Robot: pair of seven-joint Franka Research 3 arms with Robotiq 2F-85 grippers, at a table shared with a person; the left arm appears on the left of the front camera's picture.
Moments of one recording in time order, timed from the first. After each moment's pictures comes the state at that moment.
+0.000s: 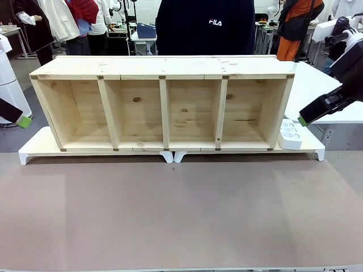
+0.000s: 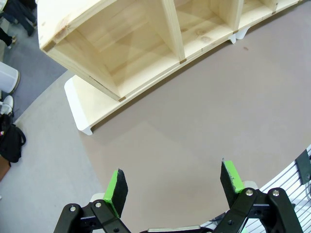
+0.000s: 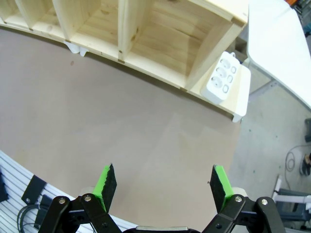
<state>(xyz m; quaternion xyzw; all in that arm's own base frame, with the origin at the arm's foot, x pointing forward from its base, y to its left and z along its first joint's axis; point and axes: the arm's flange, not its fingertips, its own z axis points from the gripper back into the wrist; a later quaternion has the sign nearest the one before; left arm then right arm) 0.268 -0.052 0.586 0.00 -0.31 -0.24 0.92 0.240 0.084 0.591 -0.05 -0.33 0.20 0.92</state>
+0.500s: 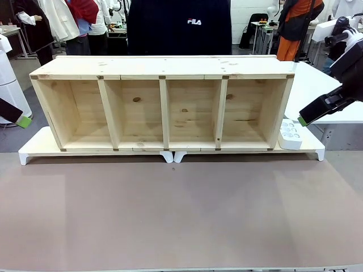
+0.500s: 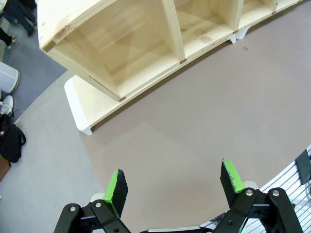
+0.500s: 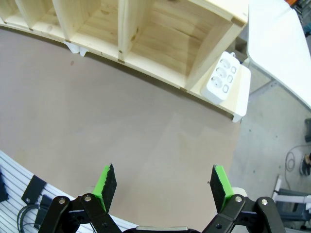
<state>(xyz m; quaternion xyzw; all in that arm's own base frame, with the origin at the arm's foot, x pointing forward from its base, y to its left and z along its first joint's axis) 0.268 -0.052 0.586 0.00 -0.31 -0.24 0.92 0.240 0.084 0.591 -0.05 -0.33 0.20 0.92</state>
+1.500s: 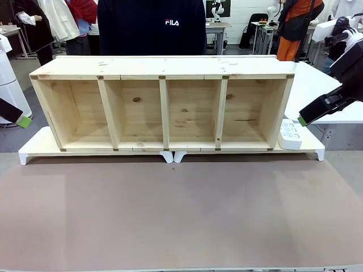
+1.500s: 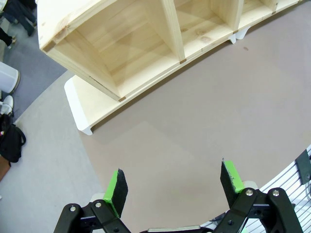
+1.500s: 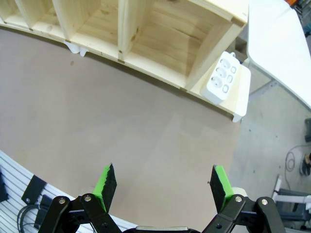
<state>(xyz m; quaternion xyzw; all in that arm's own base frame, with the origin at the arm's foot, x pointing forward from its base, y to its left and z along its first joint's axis) 0.268 -0.052 0.586 0.00 -0.31 -0.24 0.92 0.240 0.084 0.591 -0.05 -0.33 0.20 0.92</state>
